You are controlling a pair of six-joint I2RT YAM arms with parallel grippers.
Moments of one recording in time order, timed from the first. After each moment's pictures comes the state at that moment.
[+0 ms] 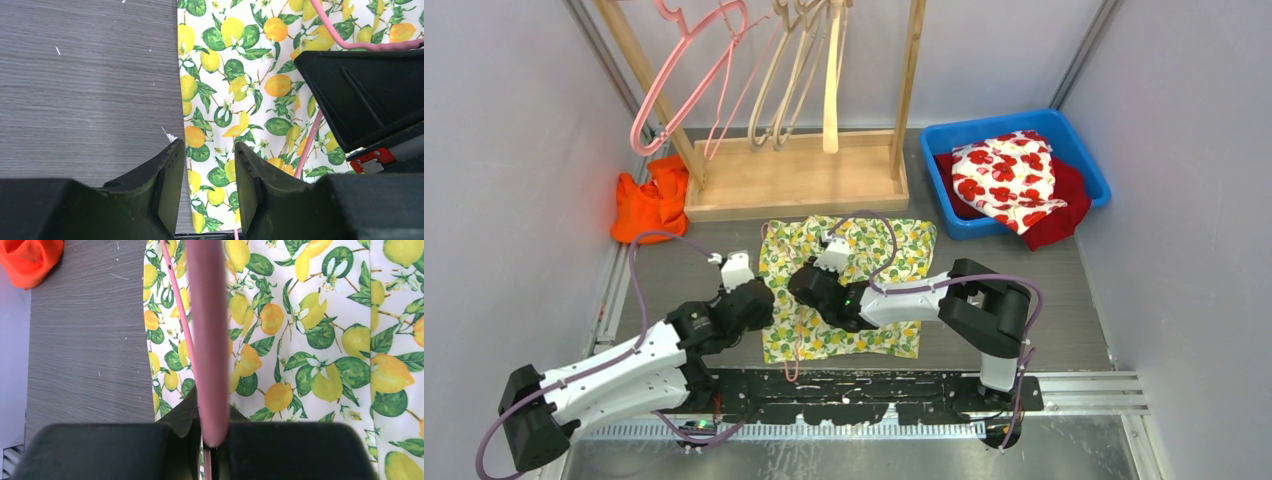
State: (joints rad) left arm -0.94 0.80 0.51 -0.66 -0.56 -0.92; right arm 1.18 1.83 1.01 0.12 0.61 1.10
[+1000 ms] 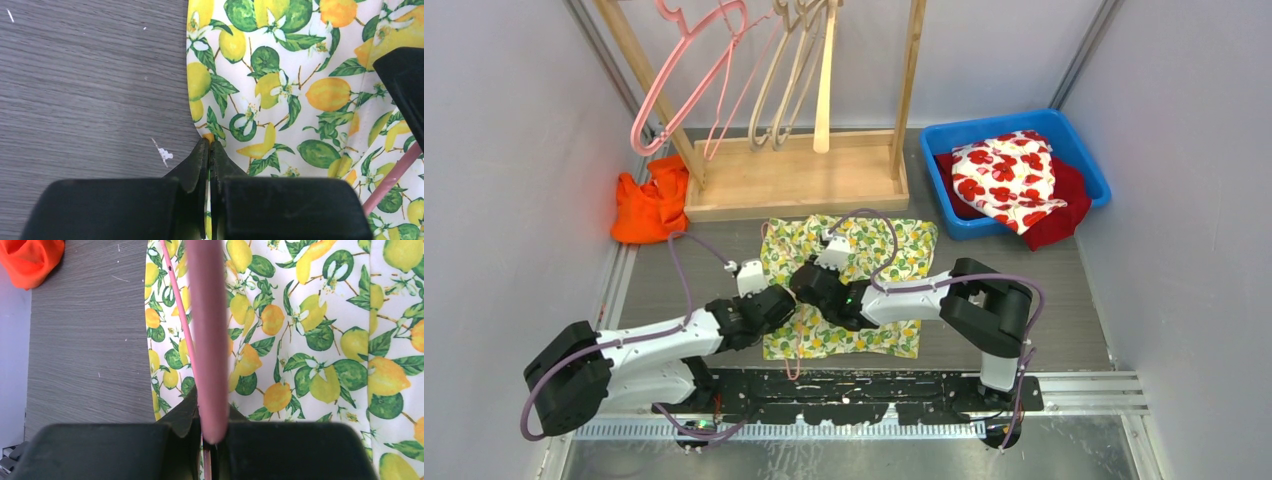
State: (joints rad) left arm -0.94 1.10 0.43 -0.46 -0.57 -1.05; right arm 1.17 1.82 1.01 0.13 0.60 1.08
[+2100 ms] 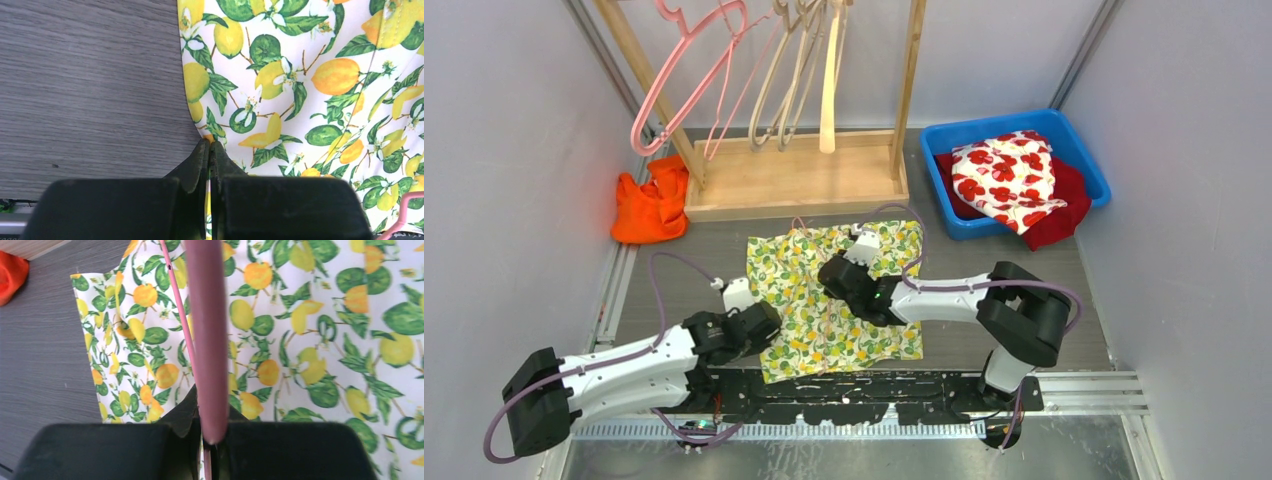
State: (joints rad) left arm -1.01 0.86 0.37 -0.71 -0.46 -1.19; right arm 1.09 1.66 0.87 0.07 0.58 1.05
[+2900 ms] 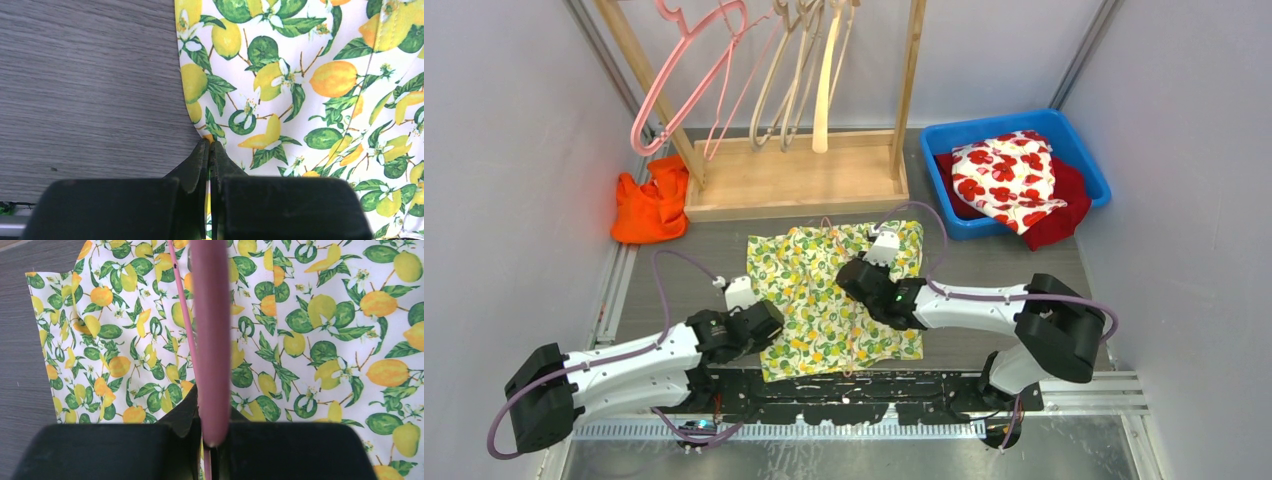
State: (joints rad) left arm -1.01 0.89 0.39 -0.69 -0.48 -1.18; right arm 1.07 1.48 0.77 -0.07 0.65 0.98
